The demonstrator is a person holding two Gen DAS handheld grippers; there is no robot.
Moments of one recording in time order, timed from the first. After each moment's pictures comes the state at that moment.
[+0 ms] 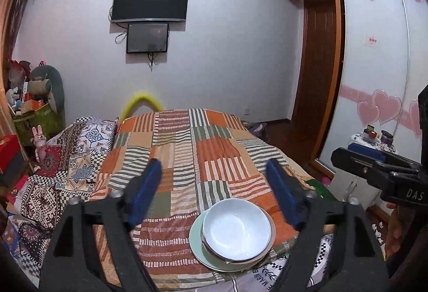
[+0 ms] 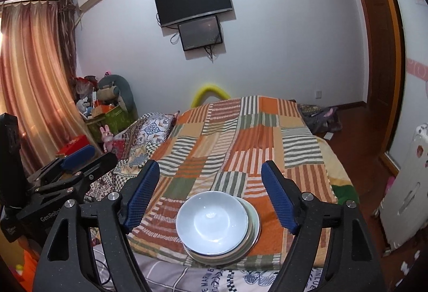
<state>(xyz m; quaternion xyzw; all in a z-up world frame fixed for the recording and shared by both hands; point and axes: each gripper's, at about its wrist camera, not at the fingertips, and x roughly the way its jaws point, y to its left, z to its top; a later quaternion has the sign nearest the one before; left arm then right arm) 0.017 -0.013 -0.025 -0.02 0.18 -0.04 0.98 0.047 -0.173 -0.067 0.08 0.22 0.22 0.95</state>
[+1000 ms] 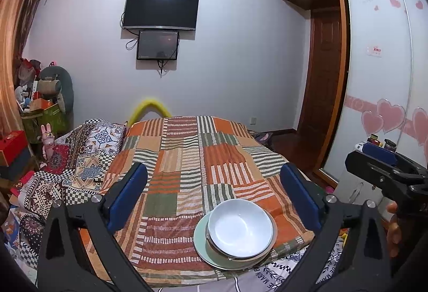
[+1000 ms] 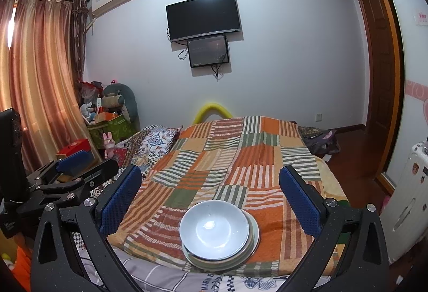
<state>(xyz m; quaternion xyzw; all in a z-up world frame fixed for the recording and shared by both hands) -0.005 -0.004 -0.030 -0.03 0.16 -0.02 0.99 0.022 -0.164 -0.065 0.06 0.16 0.22 0.96</state>
